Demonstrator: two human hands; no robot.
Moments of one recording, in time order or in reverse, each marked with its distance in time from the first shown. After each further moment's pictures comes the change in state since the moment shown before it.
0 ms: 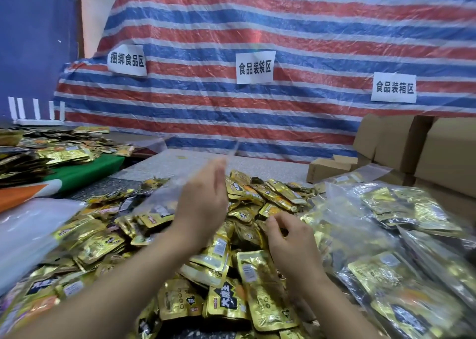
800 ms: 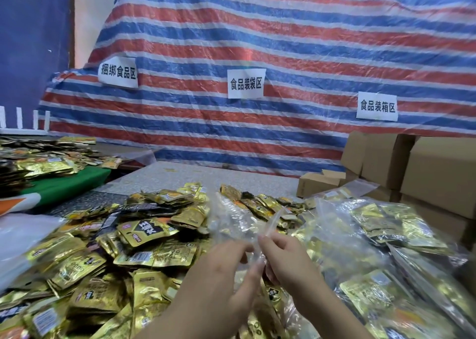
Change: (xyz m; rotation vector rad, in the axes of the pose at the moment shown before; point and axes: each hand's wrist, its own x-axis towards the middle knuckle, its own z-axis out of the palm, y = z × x) left_hand -0.074 0.024 0.005 0.057 -0.375 0.102; right_hand 0.002 -0.013 -0.017 0.381 -0.261 0.286
